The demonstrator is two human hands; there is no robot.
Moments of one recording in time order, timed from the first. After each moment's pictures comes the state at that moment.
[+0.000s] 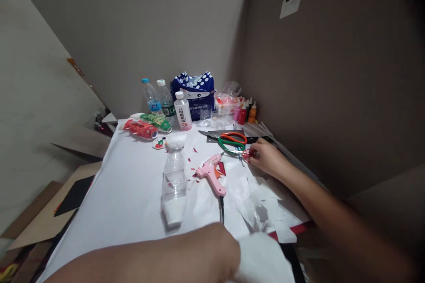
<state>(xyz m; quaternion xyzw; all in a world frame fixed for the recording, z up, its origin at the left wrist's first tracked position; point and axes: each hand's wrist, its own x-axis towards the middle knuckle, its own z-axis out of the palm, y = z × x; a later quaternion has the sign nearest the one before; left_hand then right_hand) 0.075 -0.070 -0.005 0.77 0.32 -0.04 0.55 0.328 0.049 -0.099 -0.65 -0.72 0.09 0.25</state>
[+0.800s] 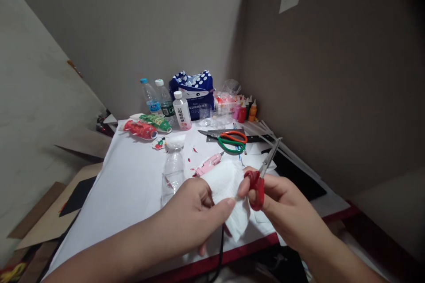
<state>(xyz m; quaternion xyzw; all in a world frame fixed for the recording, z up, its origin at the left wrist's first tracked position) 0.076 -0.045 -0.006 0.65 0.48 0.10 0.57 0.266 -0.067 -0.051 -0.35 -0.56 0.55 0.51</state>
